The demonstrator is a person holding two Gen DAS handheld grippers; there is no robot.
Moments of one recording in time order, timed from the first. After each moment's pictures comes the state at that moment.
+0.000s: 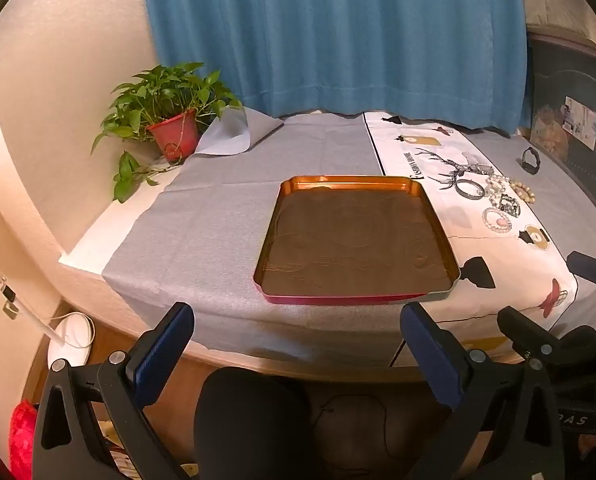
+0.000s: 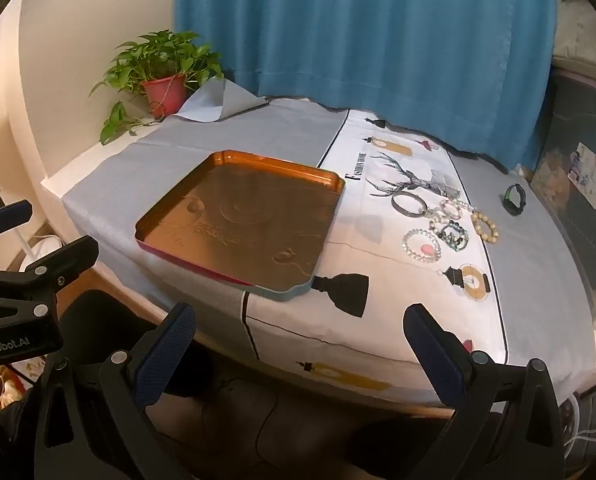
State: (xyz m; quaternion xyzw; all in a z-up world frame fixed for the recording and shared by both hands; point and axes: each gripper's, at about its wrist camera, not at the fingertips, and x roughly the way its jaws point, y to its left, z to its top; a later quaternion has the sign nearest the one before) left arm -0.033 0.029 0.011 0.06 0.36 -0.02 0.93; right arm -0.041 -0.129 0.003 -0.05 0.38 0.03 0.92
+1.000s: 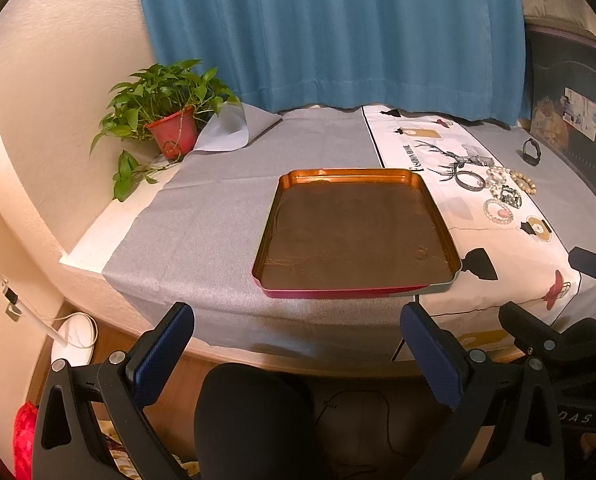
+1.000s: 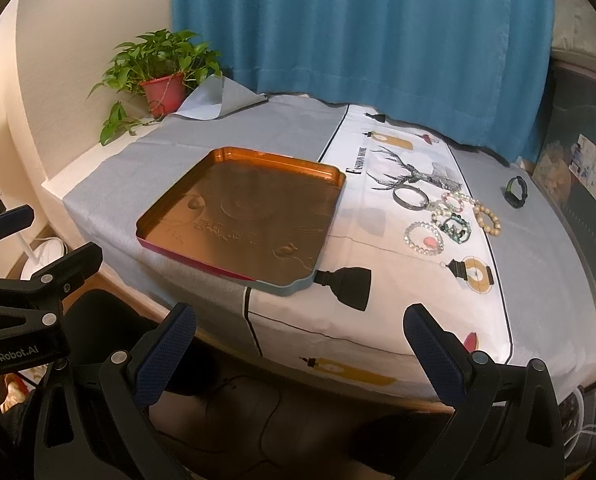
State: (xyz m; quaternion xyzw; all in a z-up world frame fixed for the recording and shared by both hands) left arm -0.039 0.036 0.008 0.07 0.36 -0.02 0.93; right arm -0.043 -0.131 0.003 -0.05 0.39 0.03 0.92
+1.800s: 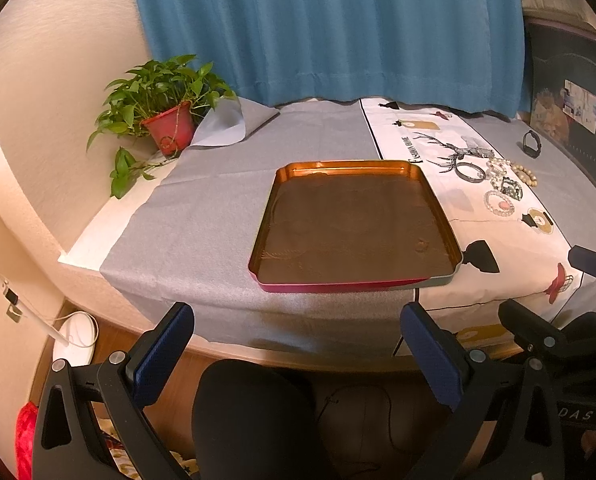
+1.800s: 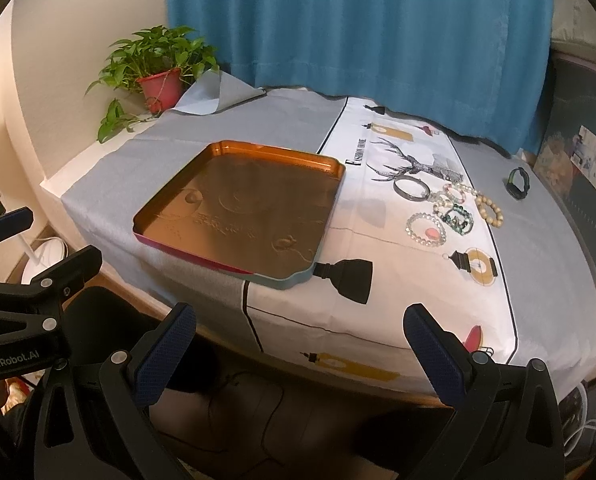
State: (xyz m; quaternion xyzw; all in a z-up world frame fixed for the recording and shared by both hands) left arm -0.042 0.035 -0.003 0.08 0.37 -0.02 0.93; right arm -0.044 -0.131 -0.009 -0.04 0.36 0.03 0.93
